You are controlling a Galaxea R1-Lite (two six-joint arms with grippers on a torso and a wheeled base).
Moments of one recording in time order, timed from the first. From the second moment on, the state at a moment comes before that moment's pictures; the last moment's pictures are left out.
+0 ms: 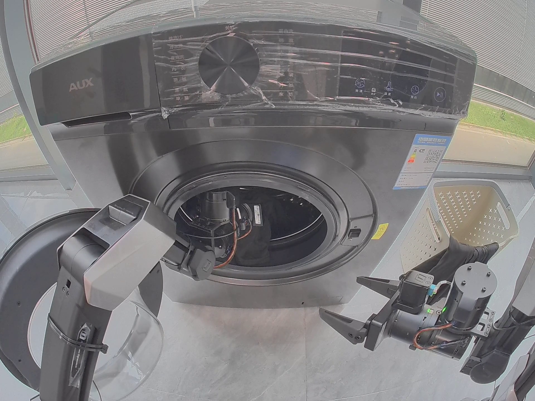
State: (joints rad) left arm -0.46 2.52 -1.53 -0.87 0.16 -0.13; right arm 0.72 1.87 -0.15 -1.55 0.05 0.15
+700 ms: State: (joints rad) left arm -0.49 2.55 -1.41 -0.85 0.15 -0.12; right arm 0.72 1.87 -0.15 -1.55 0.05 0.15
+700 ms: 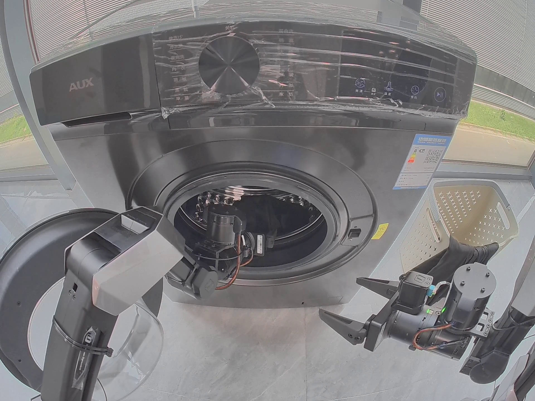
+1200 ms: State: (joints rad) left arm -0.49 2.60 -1.42 -0.86 0.16 -0.09; right arm 0.72 1.88 -0.15 -1.55 0.05 0.15
